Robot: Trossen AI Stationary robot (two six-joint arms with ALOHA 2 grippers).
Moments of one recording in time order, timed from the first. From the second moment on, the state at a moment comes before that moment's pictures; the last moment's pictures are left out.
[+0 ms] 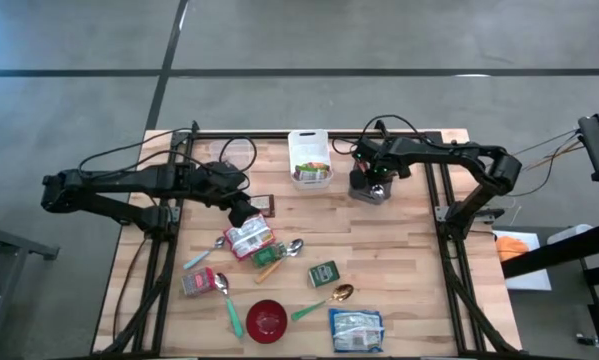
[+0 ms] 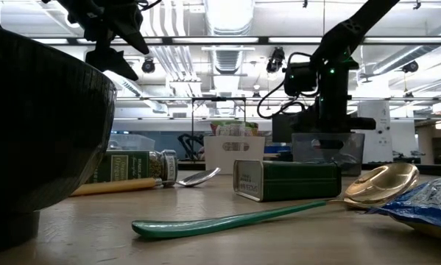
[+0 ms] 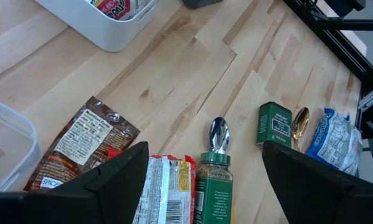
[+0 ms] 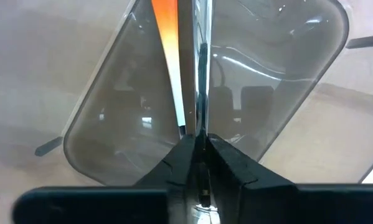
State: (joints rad) left arm 0.10 1.05 0.88 -0.63 0.01 -0.63; right arm -0.56 1.61 0.94 -0.76 0.10 0.80
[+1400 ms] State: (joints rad) left arm 0.10 1.05 0.88 -0.64 0.03 -0.61; right arm 0.14 1.13 0.94 -0.92 -0.05 0.95
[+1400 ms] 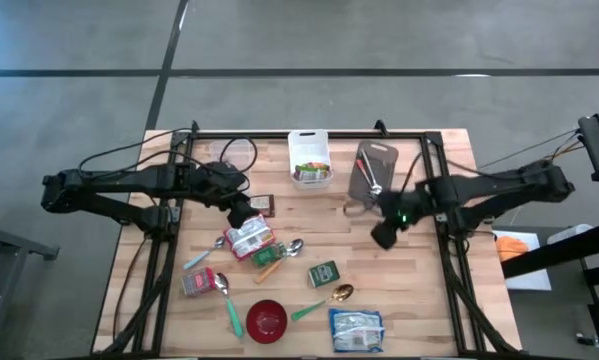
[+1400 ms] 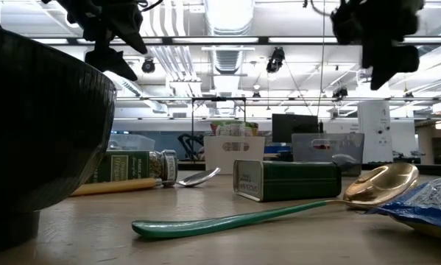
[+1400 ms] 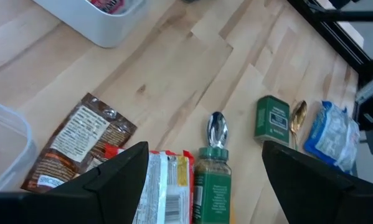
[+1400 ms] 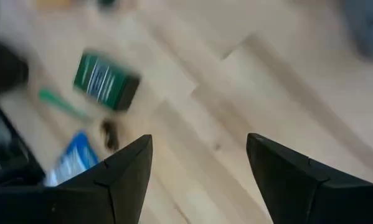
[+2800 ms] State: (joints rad) left arm 0.10 1.05 0.88 -0.65 0.15 -0.63; right arm 0.85 1.61 0.89 -0.32 0.01 2.07
